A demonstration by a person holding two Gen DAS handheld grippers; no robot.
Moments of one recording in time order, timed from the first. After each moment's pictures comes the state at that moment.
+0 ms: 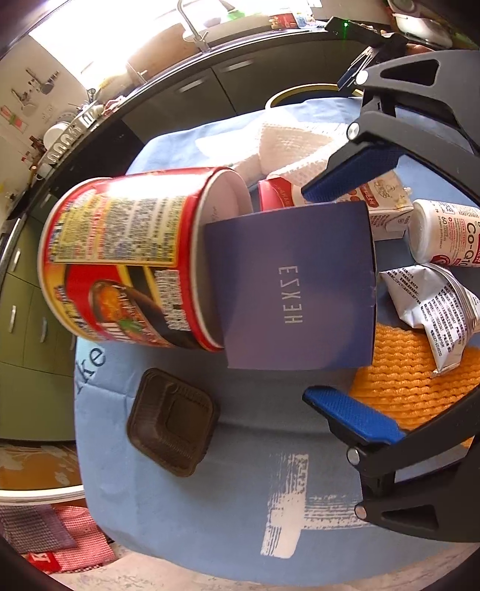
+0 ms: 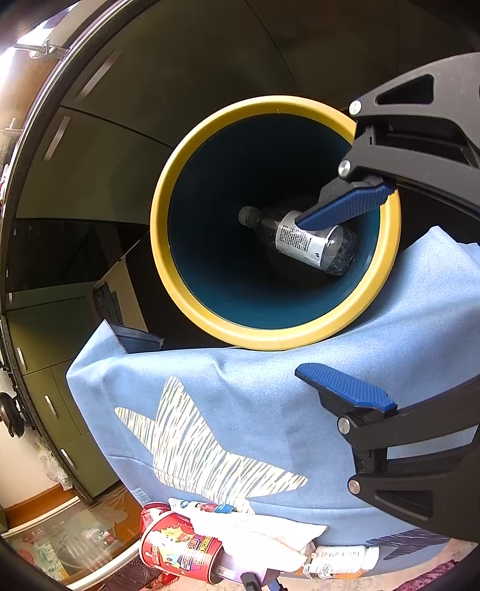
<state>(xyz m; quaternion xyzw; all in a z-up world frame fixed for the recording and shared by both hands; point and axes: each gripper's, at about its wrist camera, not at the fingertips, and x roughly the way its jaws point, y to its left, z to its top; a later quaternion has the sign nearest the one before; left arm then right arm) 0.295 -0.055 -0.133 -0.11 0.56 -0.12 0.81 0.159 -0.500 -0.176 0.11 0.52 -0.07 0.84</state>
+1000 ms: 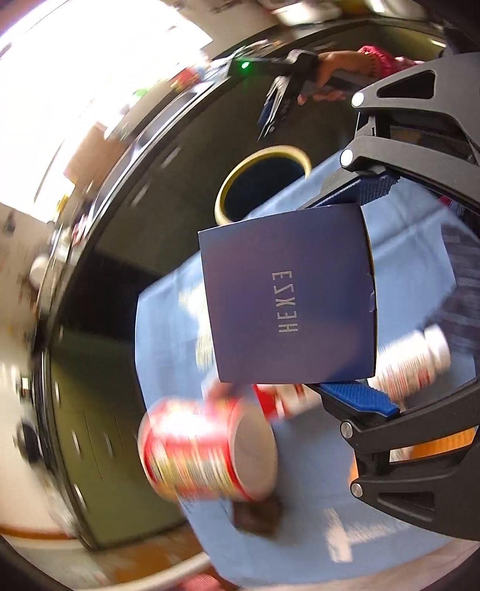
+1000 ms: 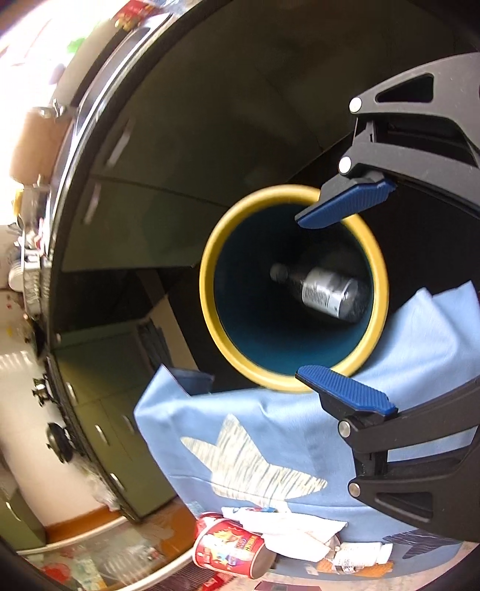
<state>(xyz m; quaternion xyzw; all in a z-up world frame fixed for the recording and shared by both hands) 0.207 -0.184 -0.022 0.02 0.47 -0.31 0.83 0.104 -0.541 -0.120 0.12 0.44 -0.14 0.88</state>
